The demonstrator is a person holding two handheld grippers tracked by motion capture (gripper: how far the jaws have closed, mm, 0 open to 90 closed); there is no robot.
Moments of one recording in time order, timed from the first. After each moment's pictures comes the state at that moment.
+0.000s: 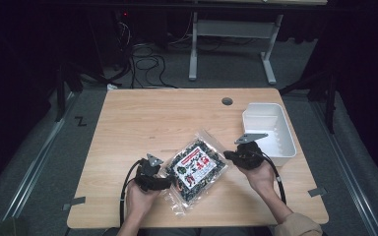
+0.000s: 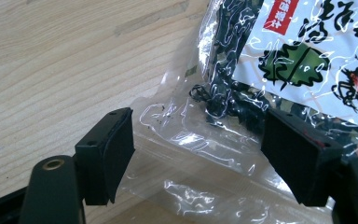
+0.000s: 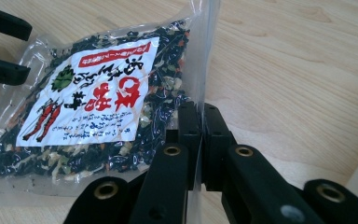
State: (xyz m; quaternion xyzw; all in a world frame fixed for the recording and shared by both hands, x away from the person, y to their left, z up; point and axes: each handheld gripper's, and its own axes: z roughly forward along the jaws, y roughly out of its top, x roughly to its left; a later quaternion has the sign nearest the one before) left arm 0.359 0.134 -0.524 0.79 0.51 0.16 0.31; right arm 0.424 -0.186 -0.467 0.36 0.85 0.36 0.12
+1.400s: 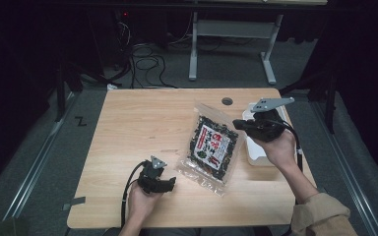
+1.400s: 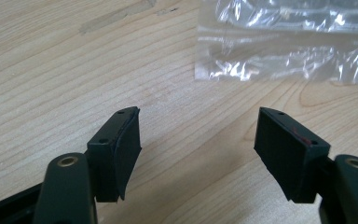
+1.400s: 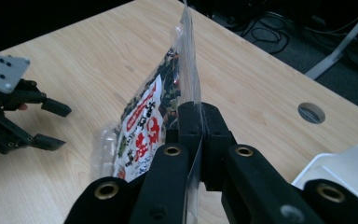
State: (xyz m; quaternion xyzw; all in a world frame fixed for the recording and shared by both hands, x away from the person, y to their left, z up) left arm 0.355 0.127 -0.525 0.80 0.49 0.14 0.31; right arm 0.434 -0.198 -0.341 0.29 0.85 0.40 0.17
